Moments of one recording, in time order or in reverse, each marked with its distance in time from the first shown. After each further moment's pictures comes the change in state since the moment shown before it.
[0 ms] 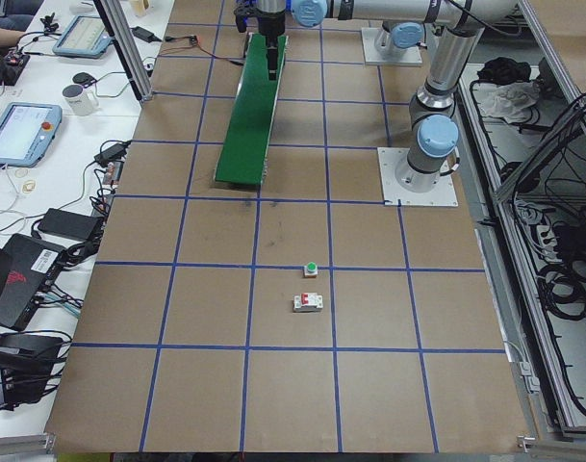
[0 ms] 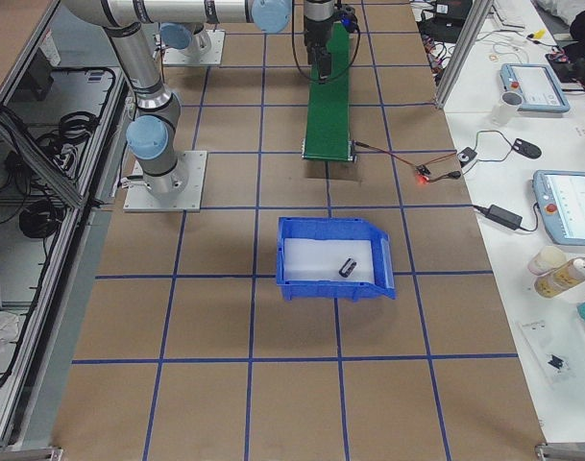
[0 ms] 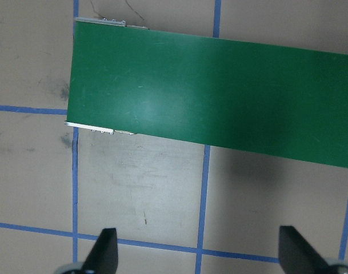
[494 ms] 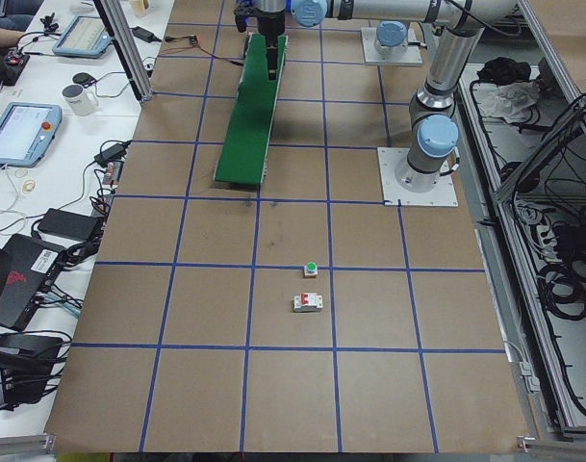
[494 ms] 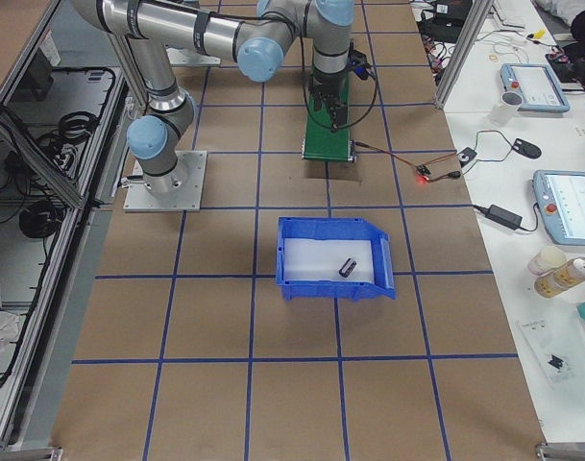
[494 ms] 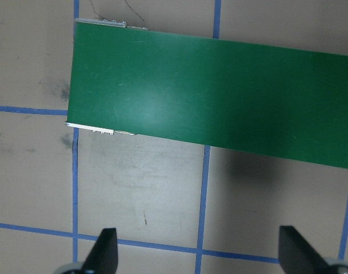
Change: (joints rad) left arm 0.000 0.000 0.002 0.000 0.000 0.000; right arm -0.300 0.014 0.036 -0.043 0.001 -0.465
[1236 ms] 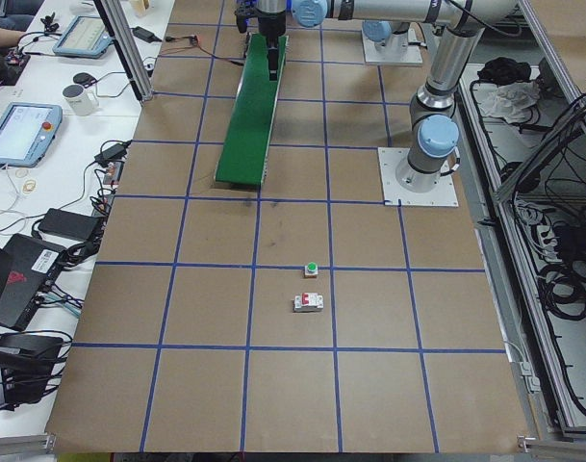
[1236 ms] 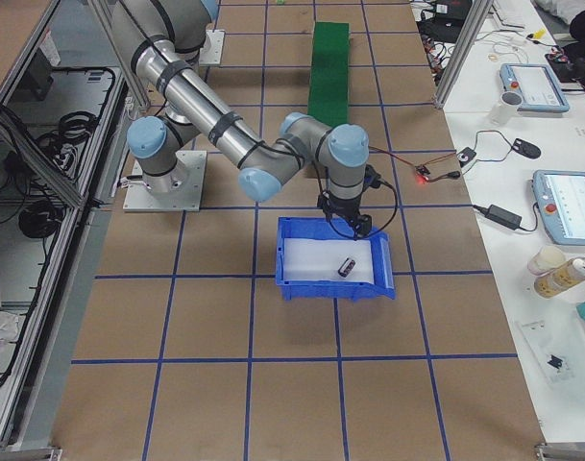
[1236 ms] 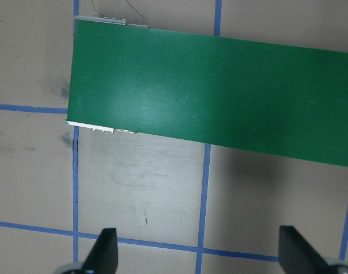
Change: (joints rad) left arm 0.000 -0.001 -0.001 -0.005 0.001 0.000; right arm -0.380 0.281 0.017 -0.376 0.006 -0.753
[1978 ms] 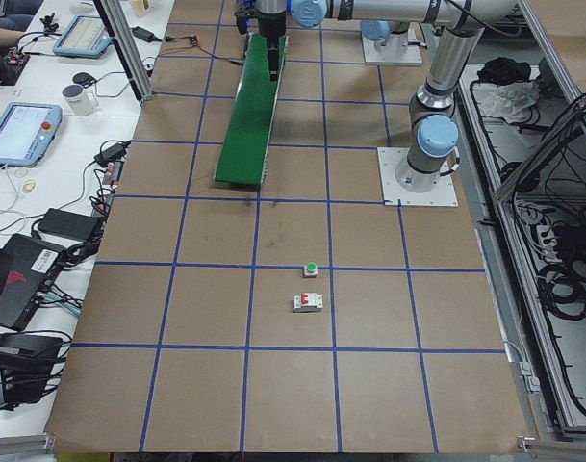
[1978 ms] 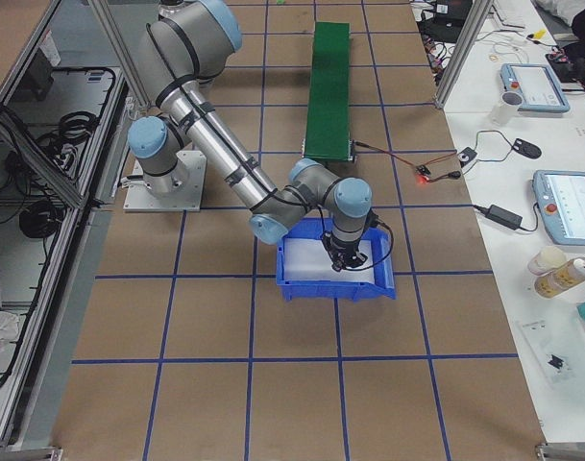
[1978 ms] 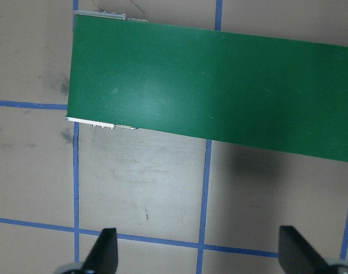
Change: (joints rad) left arm 0.000 0.001 -0.002 -0.010 0.001 0.001; right arm -0.062 0.201 -0.003 -0.148 -0.012 -0.121
